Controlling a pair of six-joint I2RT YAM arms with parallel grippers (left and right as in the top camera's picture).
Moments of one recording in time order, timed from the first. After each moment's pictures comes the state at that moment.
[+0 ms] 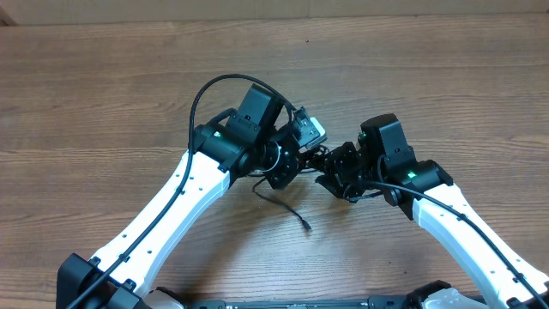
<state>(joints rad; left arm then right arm) -0.57 1.54 1.30 -0.82 0.45 0.34 0.39 1.33 0.86 -0.48 -0.55 1.35</state>
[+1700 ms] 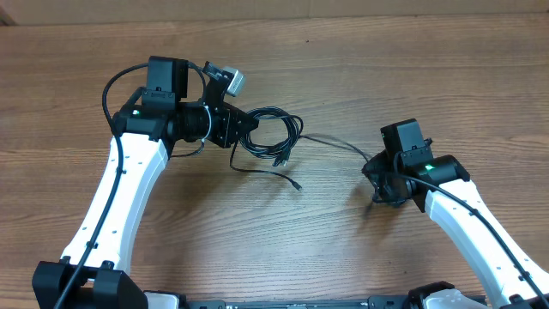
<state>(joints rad) -0.14 1.54 1.30 -0.76 0.77 0.10 0.26 1.33 0.87 -0.77 0.00 1.18</state>
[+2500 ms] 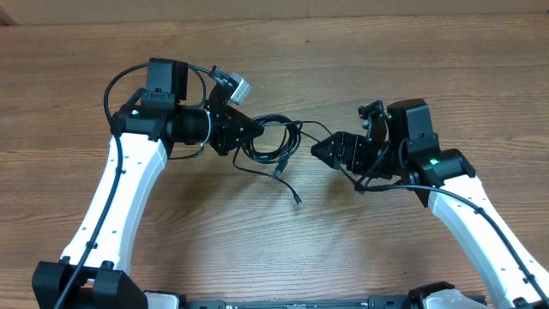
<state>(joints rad) -0.13 1.54 1.30 -0.82 0.90 0.30 0.25 1.33 0.94 -0.52 -0.66 0.48</state>
